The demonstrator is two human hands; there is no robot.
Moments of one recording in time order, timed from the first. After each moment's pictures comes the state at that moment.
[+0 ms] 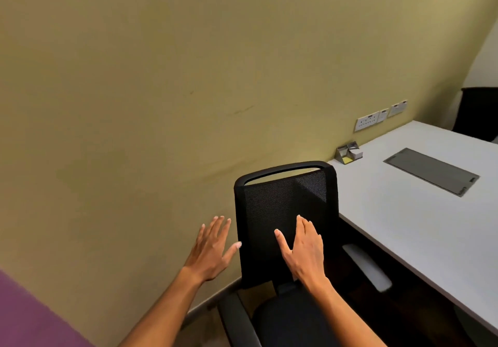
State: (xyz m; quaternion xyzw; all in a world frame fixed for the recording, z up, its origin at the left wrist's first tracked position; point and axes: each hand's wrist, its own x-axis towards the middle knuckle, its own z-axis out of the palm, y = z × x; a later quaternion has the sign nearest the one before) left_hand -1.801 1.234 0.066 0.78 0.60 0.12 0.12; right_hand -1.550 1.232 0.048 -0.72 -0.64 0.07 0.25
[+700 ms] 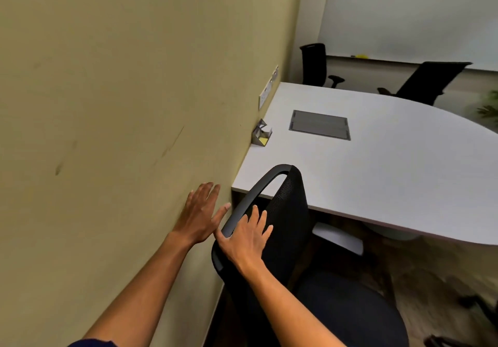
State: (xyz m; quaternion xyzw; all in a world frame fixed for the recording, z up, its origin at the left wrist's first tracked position) left_hand -1.739 1.667 0.093 0.93 0.32 0.12 0.15; right_hand -1.662 1.556 0.056 -0.91 -0.34 0.13 0.22
